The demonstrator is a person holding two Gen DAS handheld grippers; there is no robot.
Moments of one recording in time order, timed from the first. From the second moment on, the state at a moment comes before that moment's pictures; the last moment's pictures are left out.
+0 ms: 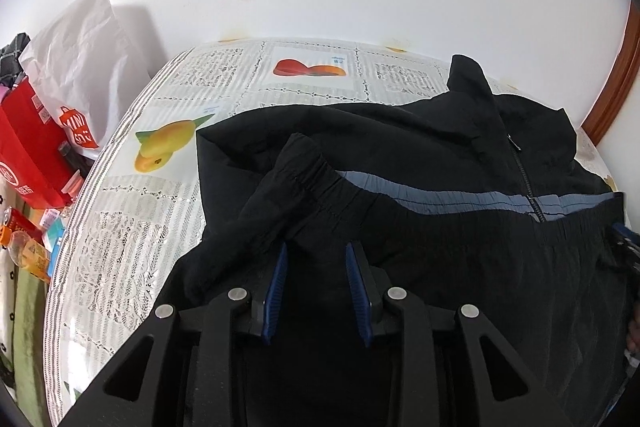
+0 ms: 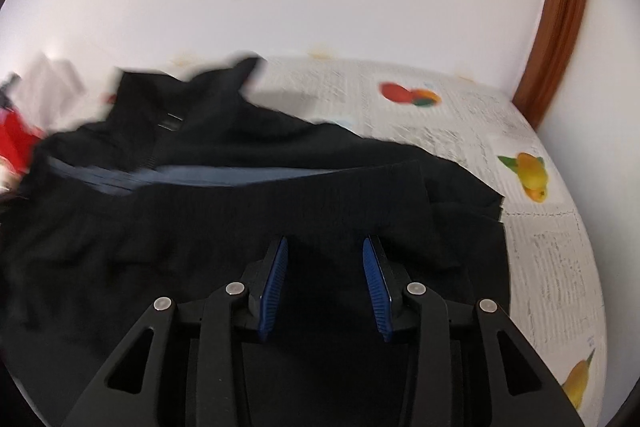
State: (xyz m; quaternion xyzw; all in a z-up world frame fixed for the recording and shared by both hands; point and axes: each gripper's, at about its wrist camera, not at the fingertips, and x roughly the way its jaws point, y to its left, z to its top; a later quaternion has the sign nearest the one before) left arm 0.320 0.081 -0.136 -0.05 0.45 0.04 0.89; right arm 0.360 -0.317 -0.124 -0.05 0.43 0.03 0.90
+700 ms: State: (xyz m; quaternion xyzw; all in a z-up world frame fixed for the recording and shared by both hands) left arm 0.329 0.045 -0.150 -0.02 0.42 0.06 0.90; right arm 0.396 -0.366 -0.145 -0.01 0.44 0.05 0.90
